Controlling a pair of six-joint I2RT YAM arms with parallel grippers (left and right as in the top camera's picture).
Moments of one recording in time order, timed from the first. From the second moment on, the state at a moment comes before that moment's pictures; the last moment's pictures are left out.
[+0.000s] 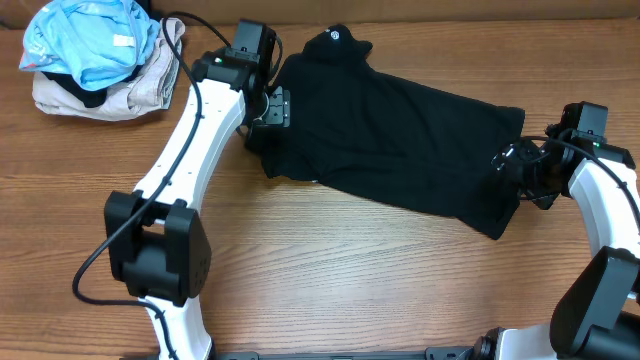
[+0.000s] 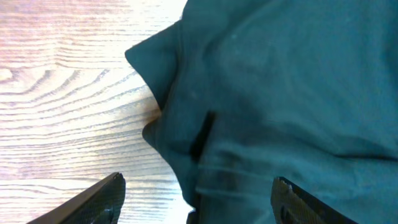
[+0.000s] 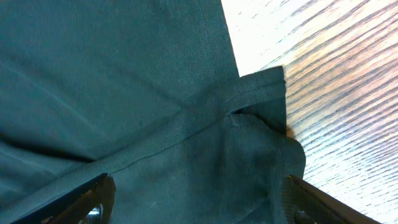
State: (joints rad) left arm -0.26 2.00 1.81 -1.04 -0.05 -0.27; right arm -0.31 1.64 1.12 -0.76 -0.20 0.41
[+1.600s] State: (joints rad) left arm -0.26 2.03 1.66 -0.61 0.10 -0.25; right arm -0.31 1.64 1.12 -0.75 -0.20 0.41
